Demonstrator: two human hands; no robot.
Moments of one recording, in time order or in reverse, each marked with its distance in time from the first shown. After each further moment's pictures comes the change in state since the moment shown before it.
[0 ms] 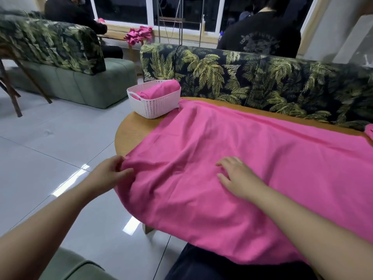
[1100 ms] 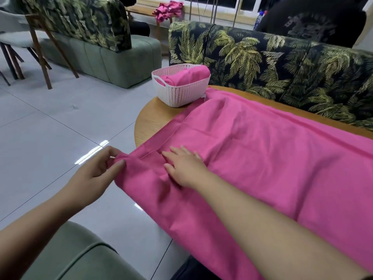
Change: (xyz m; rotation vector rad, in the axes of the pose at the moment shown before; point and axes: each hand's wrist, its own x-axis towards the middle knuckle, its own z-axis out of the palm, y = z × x) left_hand -0.053 -0.004 -0.031 -0.354 0.149 0.134; right_hand 0.095 -0.148 0.044 0.041 -0.336 -0.180
